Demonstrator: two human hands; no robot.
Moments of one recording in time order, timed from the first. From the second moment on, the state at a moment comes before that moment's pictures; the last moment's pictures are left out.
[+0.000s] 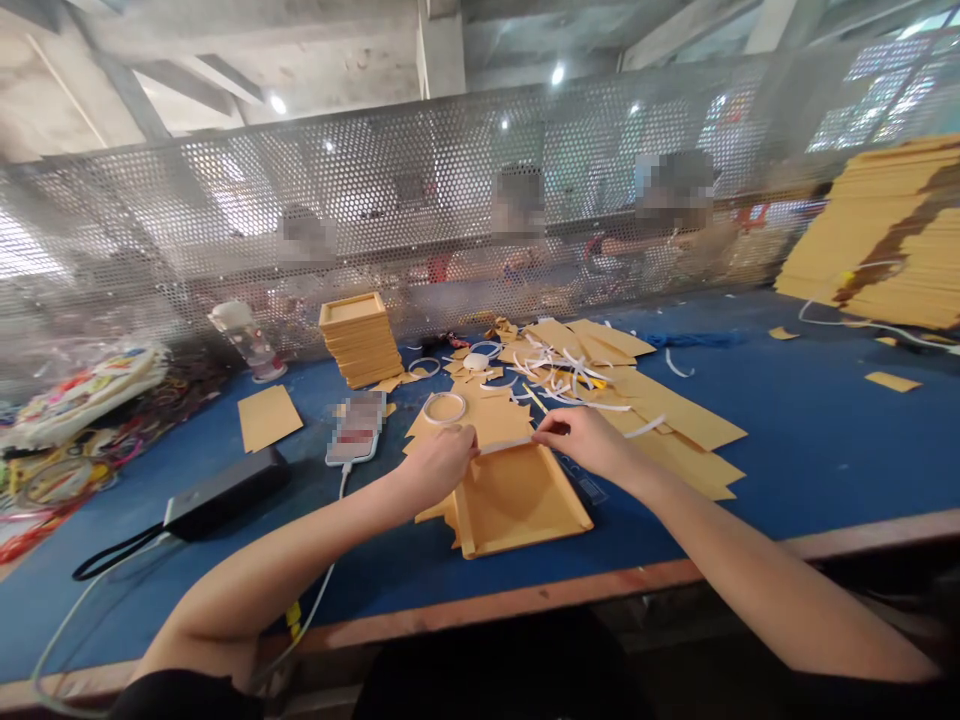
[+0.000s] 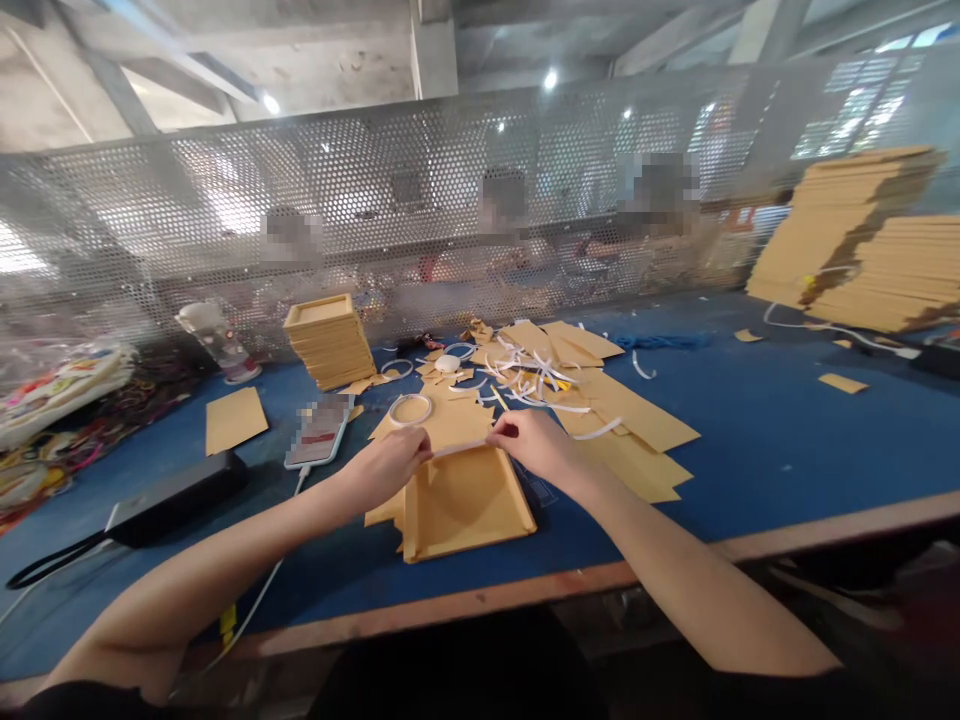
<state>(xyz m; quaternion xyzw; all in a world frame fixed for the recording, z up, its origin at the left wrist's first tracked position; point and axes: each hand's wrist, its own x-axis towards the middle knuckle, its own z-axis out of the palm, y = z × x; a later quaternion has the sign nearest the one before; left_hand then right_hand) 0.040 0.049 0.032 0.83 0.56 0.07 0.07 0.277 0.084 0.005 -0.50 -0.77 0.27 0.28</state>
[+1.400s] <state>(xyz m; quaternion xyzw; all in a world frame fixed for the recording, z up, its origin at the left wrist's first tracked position) 0.055 0.035 0.025 0.82 0.55 -0.07 -0.11 0.260 0.086 -0.003 -0.42 -0.88 0.02 0.20</state>
